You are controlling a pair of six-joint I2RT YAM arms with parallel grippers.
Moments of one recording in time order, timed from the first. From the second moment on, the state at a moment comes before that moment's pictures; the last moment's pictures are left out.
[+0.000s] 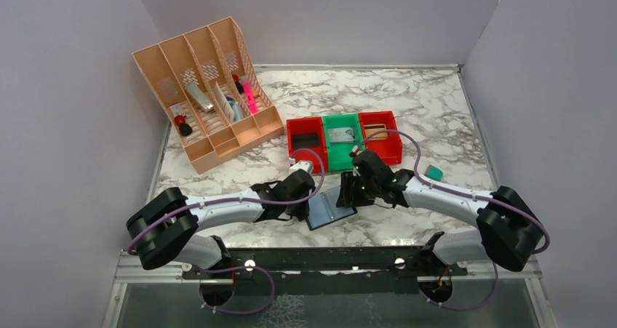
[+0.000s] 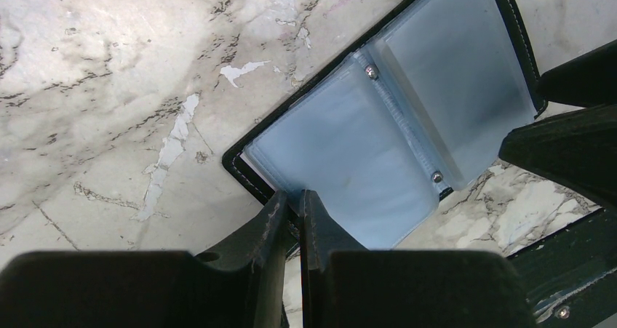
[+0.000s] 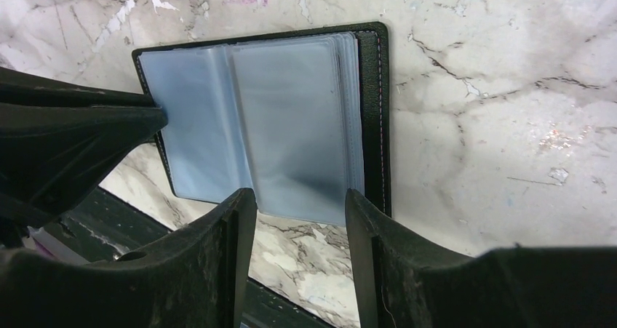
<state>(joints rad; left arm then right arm) -0.99 1.36 0.60 -0.17 -0.13 -0.73 0.79 1.32 0.65 -0.30 -0.11 0.64</state>
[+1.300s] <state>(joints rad) -0.99 1.33 0.58 -0.16 -0.12 -0.74 0.79 1.49 0.64 0.04 -0.59 0.69</state>
